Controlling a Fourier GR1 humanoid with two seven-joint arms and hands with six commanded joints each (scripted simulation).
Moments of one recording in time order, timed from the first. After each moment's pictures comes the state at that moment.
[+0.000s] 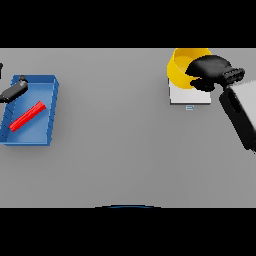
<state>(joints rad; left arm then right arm) -0.50 0.94 -0.51 -1.35 0.18 0.25 0.60 -0.86 -0.56 0.42 -0.94 0.74 0.46 -0.11</state>
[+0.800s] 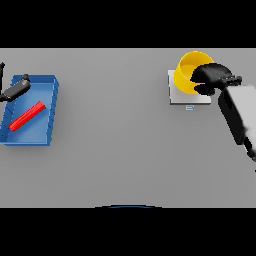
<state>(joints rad) -0.52 0.92 -0.52 -1.33 0.17 0.24 0.60 -0.94 -0.47 0.40 -0.54 0.81 0.29 -0.20</state>
